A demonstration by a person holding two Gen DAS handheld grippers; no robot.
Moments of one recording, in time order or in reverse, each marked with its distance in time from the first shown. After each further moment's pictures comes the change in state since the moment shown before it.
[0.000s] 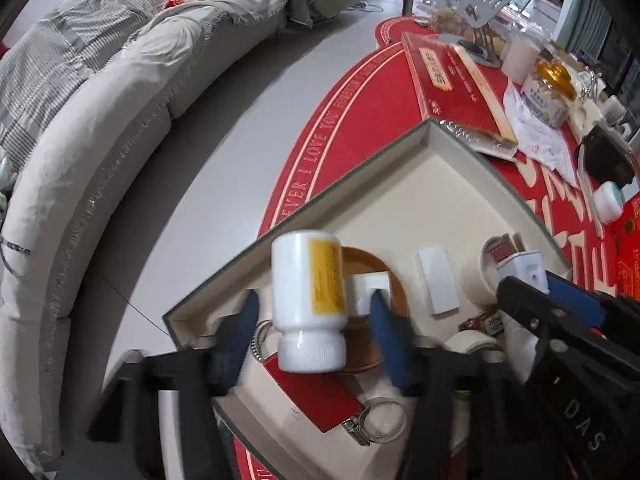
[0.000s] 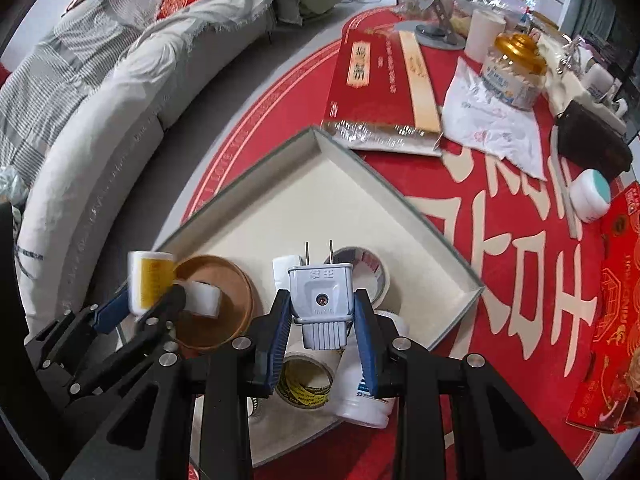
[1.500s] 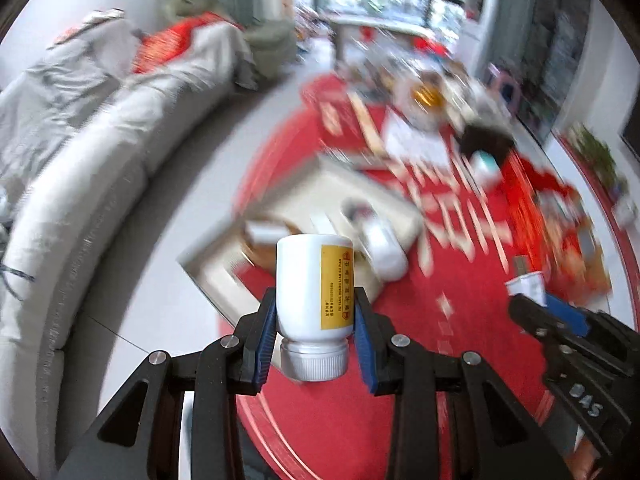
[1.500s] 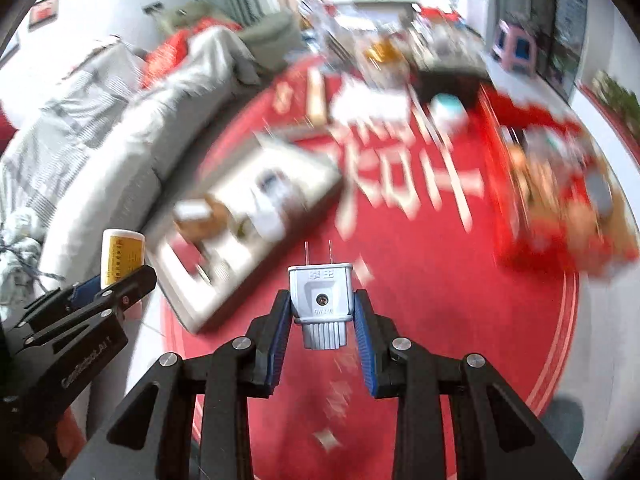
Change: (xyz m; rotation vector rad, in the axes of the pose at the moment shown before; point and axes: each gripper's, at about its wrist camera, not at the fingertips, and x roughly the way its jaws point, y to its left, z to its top) left arm -0.174 -0.009 -0.090 0.103 -0.241 -0.160; right arm -0.155 -0.052 -0.169 0.174 -0.252 -0.017
